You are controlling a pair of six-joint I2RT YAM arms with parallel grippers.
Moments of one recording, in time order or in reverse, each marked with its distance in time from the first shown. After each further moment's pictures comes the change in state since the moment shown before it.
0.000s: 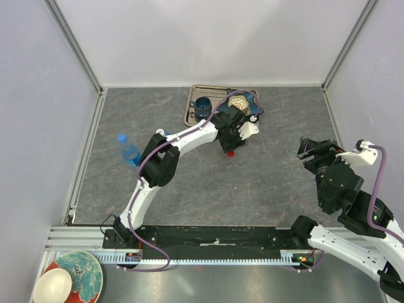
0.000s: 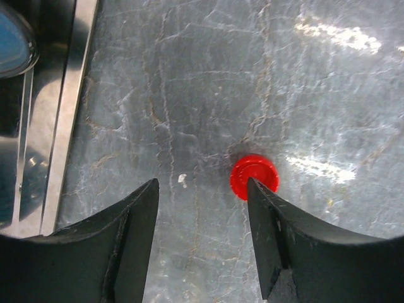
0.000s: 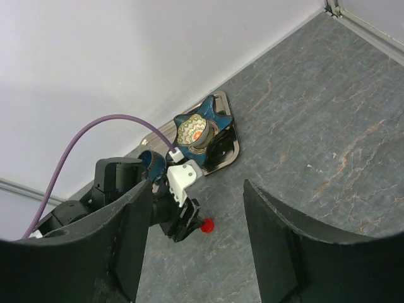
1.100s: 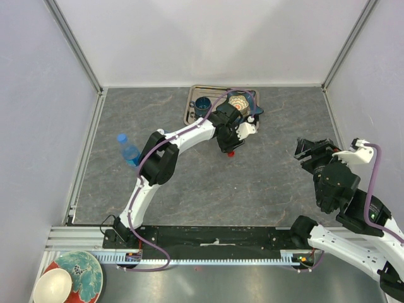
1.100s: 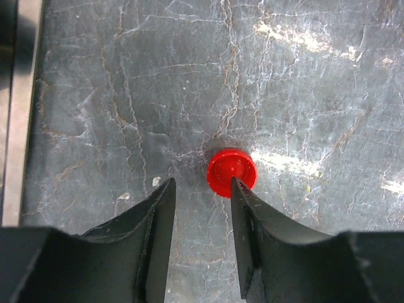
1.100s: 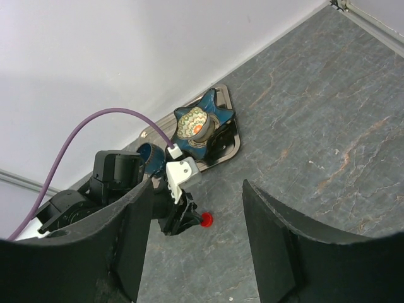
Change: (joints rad) left arm 0.039 0.009 0.003 -0.045 0.155 0.023; right arm 0.000 0.010 -0.006 -0.001 -0.026 -0.004
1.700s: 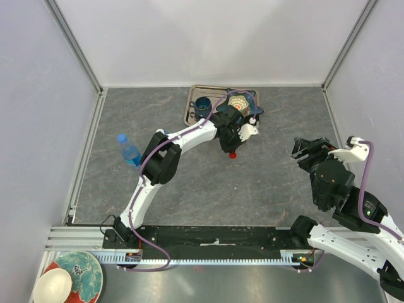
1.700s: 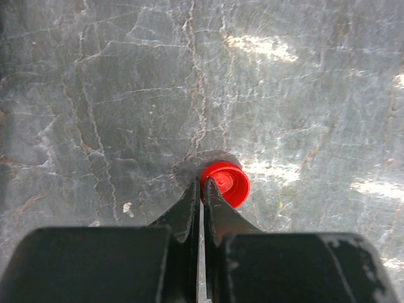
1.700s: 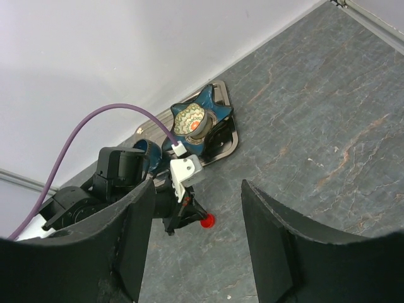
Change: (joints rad) left arm -0.006 0.038 0.023 0.001 0.086 -0.026; right arm 0.000 0.032 0.000 0.000 -0.002 0.005
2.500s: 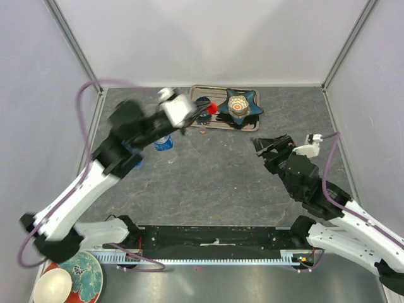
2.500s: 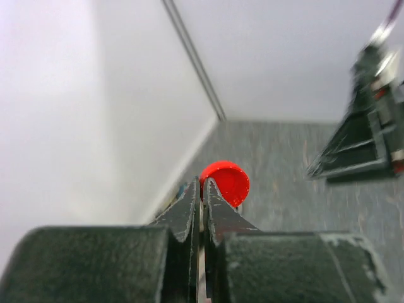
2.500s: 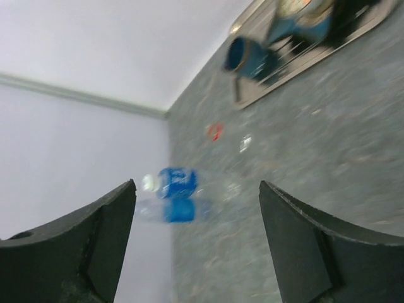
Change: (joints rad) left arm -0.020 -1.115 -0.476 0.490 -0.052 -0.135; right arm -0.001 0.111 -0.153 0.212 -0.329 0.396
